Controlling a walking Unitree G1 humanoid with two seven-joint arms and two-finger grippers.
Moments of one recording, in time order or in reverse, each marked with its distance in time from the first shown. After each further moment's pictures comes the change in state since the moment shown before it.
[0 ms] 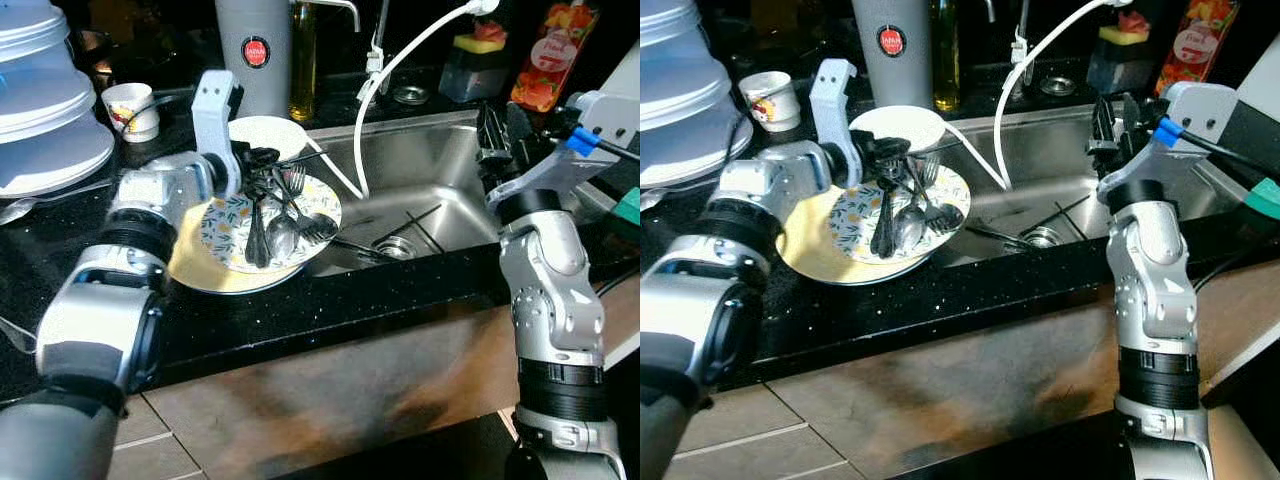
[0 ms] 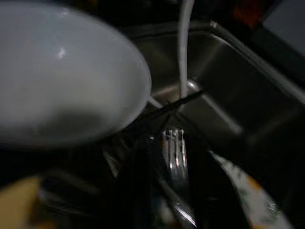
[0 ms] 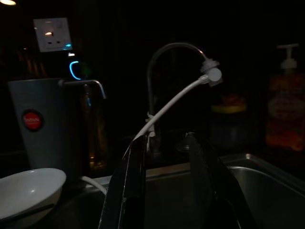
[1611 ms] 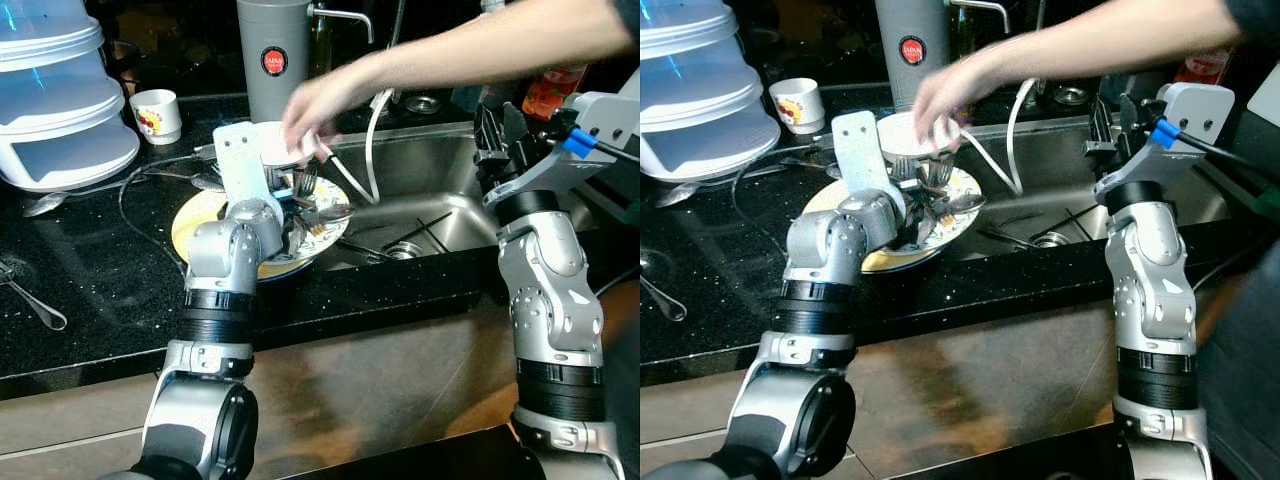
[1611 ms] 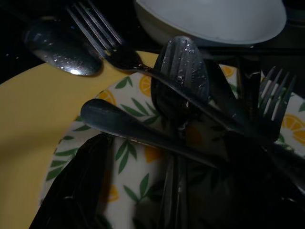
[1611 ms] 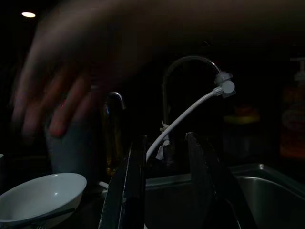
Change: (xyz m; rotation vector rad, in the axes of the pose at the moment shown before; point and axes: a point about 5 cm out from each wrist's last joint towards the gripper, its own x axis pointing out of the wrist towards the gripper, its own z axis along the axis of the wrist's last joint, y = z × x) left arm -0.006 -0.045 -0.058 -0.048 0.029 0.662; right arm 0.000 0.001 0.000 -0.003 -0.001 0.015
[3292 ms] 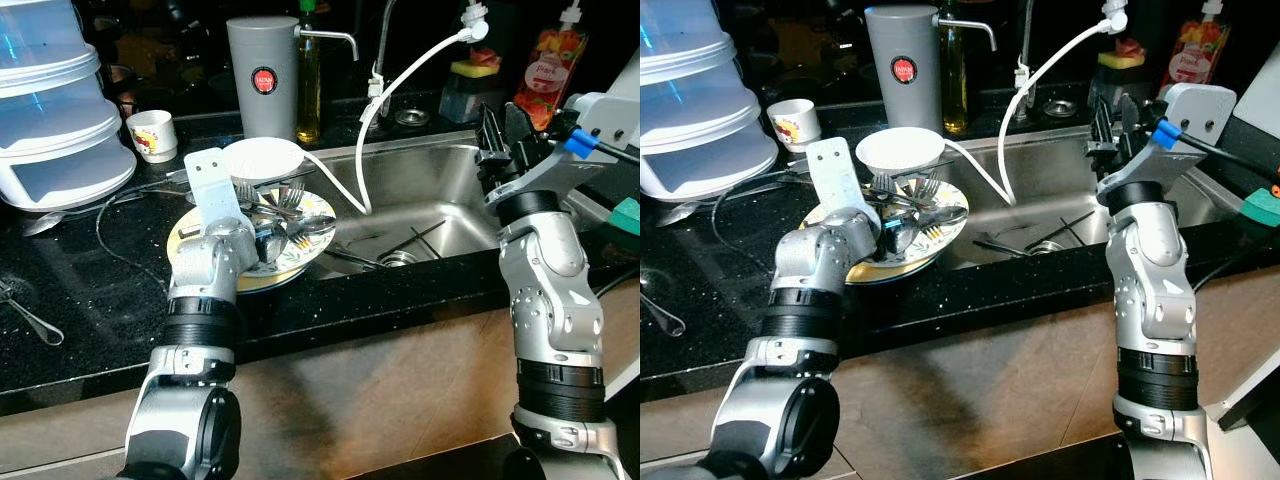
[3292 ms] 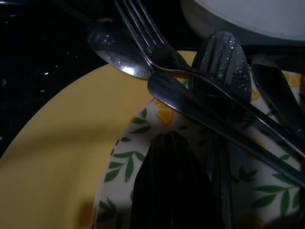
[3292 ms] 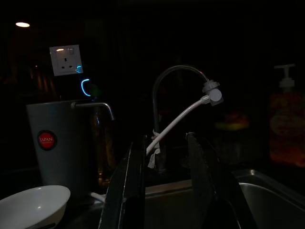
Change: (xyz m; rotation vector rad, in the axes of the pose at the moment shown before) left arm 0.007 0.046 -0.009 0.011 0.029 0.175; right arm 0.000 -0.001 0.001 -0.004 -0.003 -0.006
